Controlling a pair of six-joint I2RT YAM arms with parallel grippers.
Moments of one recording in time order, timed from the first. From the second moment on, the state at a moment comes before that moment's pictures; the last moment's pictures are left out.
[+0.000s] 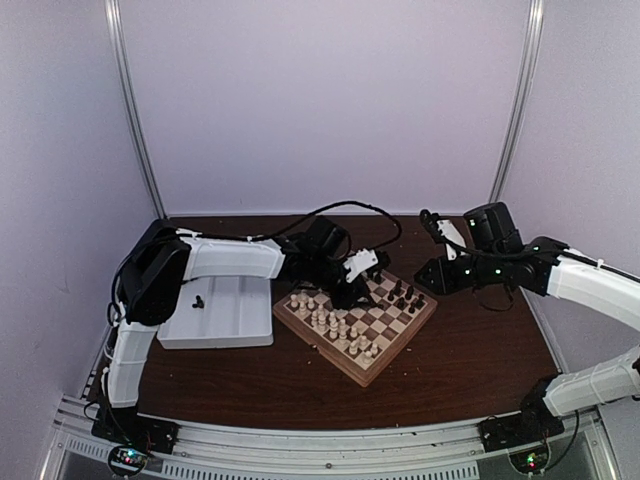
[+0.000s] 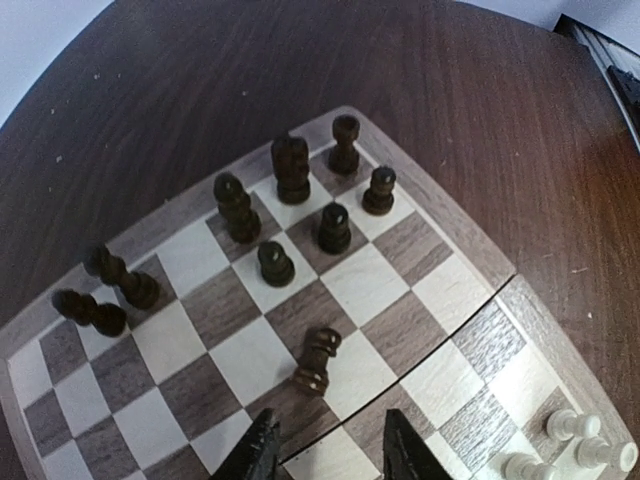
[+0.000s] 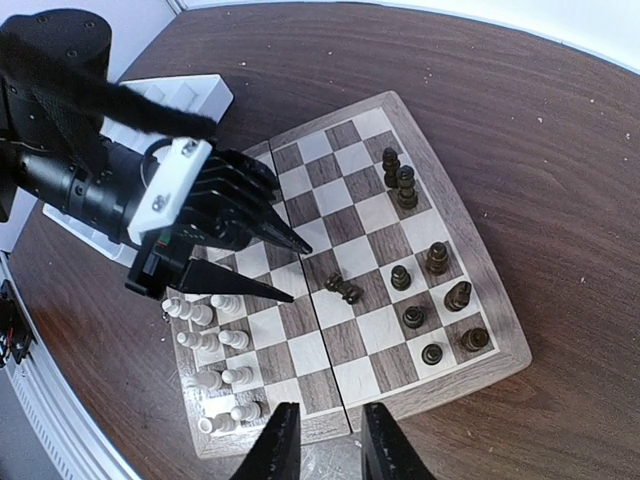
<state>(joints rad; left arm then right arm) -0.89 2.23 1.68 -0.22 0.40 0.35 0.59 1.16 0.91 -0.45 -0.14 0.26</state>
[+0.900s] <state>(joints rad) -0.89 2.40 2.00 -0.49 0.47 0.45 0.58 0.92 0.84 -0.42 0.01 0.26</state>
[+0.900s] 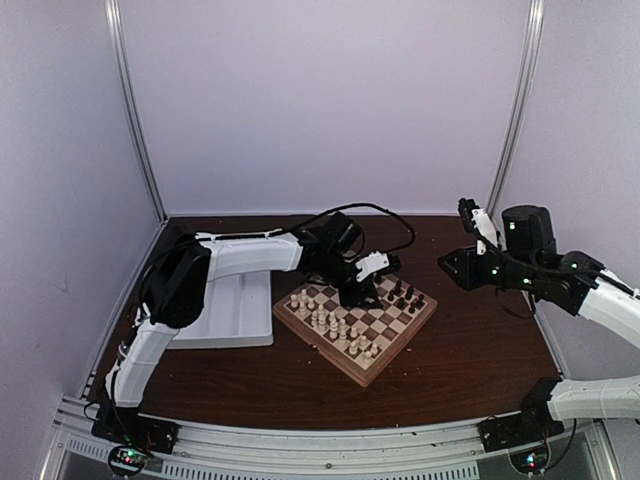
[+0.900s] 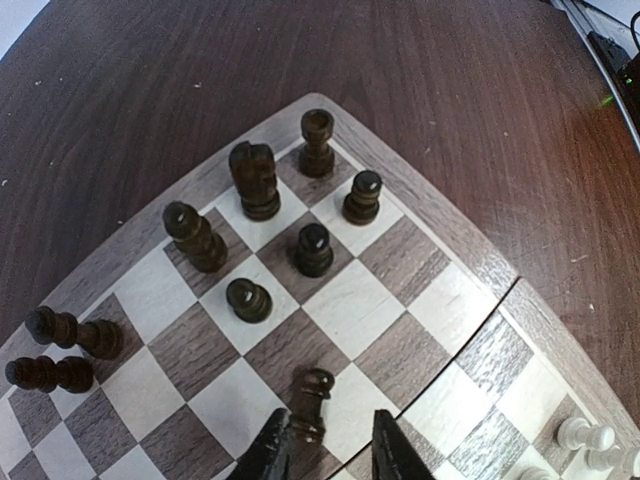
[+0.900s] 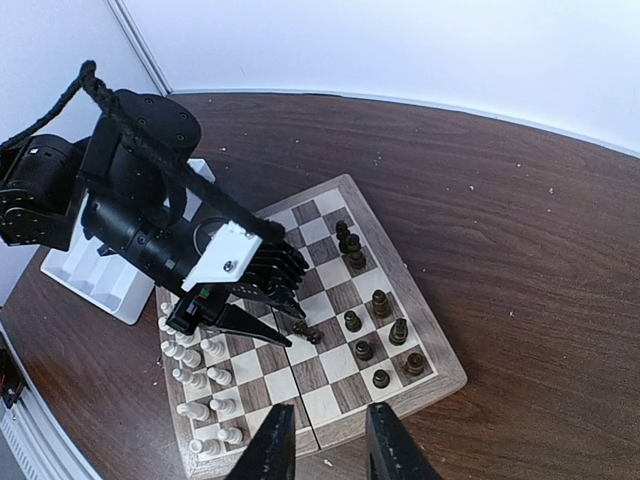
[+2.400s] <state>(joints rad) -0.89 2.29 1.84 -0.49 0.45 0.48 0.58 1.00 0.83 -0.39 -0.11 0.30</state>
